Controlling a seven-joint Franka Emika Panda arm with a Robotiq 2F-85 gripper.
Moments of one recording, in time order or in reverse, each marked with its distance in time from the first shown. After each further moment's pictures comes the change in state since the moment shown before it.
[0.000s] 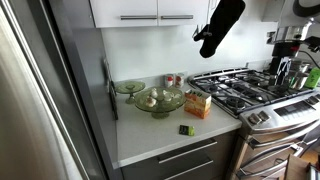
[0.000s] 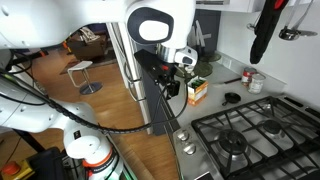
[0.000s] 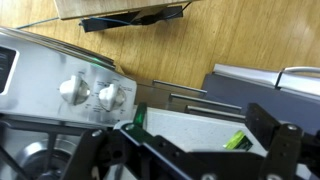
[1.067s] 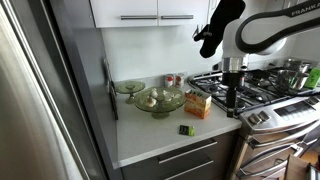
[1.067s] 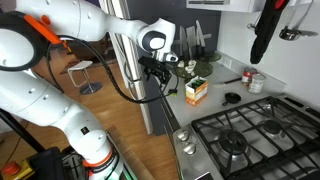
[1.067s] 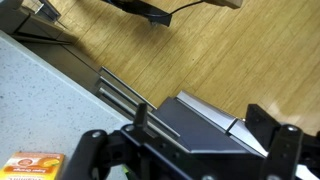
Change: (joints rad) arm 0.228 0.251 0.243 -0.032 0.168 0.244 -0.122
